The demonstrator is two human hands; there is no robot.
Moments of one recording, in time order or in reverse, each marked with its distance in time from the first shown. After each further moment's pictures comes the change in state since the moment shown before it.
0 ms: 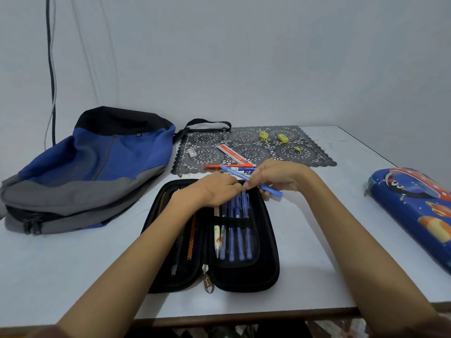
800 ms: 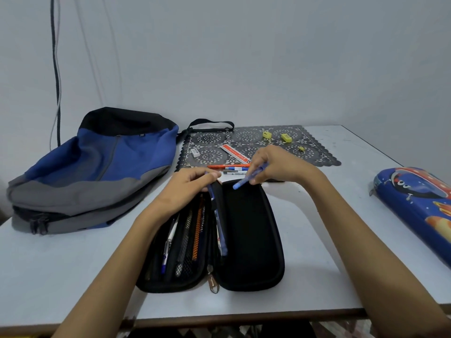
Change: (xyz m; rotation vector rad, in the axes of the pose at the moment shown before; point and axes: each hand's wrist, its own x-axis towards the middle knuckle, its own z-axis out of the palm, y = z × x) left_hand -0.043 -0.050 0.007 -0.825 0.425 0.094; right_hand -0.011 -0.014 0.002 -0.525 0.288 -0.382
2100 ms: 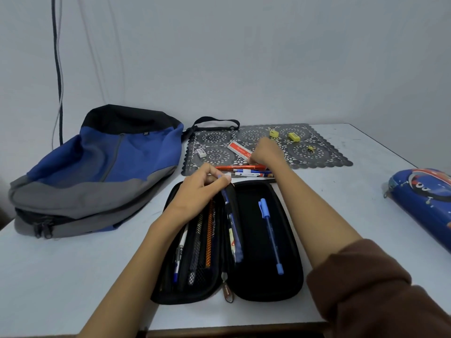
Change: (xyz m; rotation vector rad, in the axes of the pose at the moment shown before) left_hand 0.004 -0.017 0.002 0.018 0.076 -0.009; right_hand 0.109 0.026 0.034 -0.190 0.291 0.481
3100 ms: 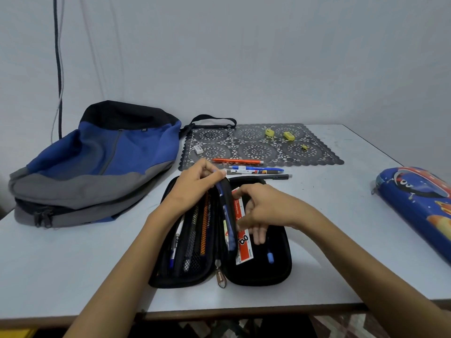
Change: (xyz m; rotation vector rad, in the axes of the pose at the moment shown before) left_hand 0.002 -0.001 0.001 -0.003 0.014 -0.001; right_hand -0.177 0.007 -0.037 0.395 -0.721 -0.231
